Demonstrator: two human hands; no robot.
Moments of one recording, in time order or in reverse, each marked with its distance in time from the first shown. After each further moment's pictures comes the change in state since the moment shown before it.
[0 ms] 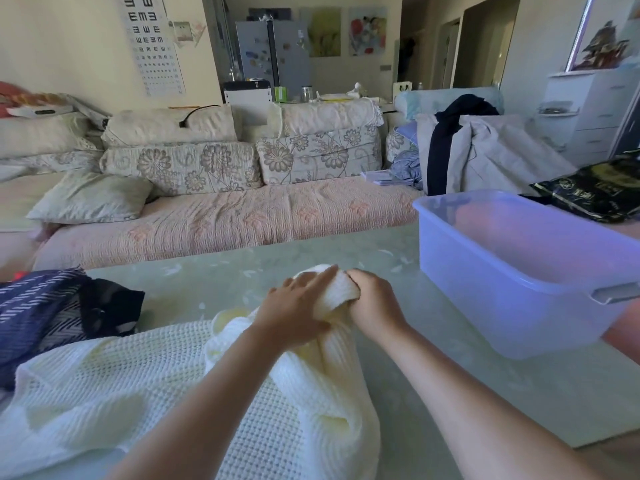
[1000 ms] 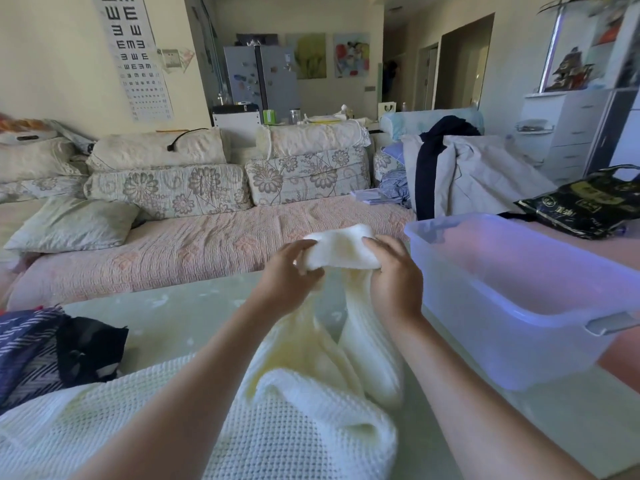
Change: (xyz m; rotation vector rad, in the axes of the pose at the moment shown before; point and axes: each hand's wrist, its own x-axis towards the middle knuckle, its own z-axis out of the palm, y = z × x) left_hand 0.073 0.000 -0.056 -0.743 0.276 -0.124; right_hand 0.062 -0.010 -0.047 -0.198 0.536 -0.161
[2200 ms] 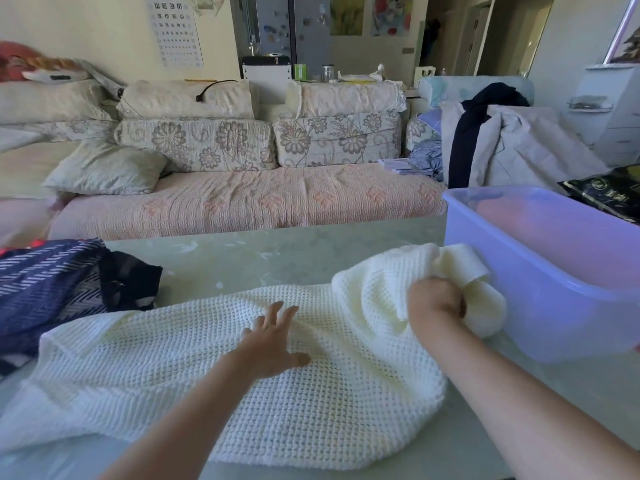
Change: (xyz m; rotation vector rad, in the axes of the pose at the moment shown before) left_hand -0.127 -0.142 -0.001 0.681 -0.548 -0.290; right_hand -0.061 0.013 0.015 -1.177 -0.974 0.208
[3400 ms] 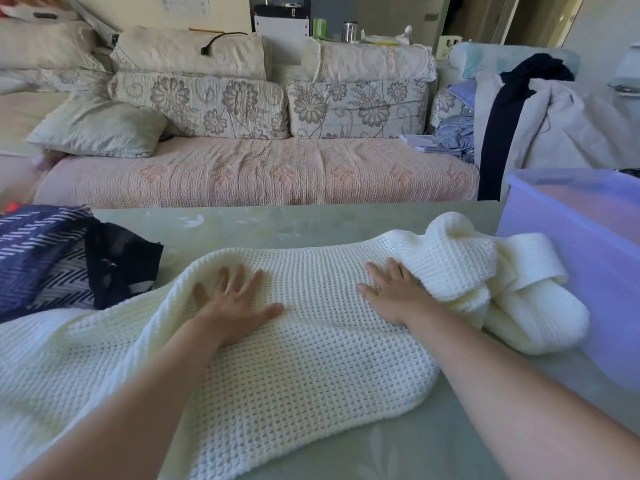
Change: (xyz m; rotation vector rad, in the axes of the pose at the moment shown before) left_hand 0.070 -0.128 -0.009 -0.020 0.018 -0.197; right_hand 0.064 -0.114 0.037 0.456 -0.222 -0.459
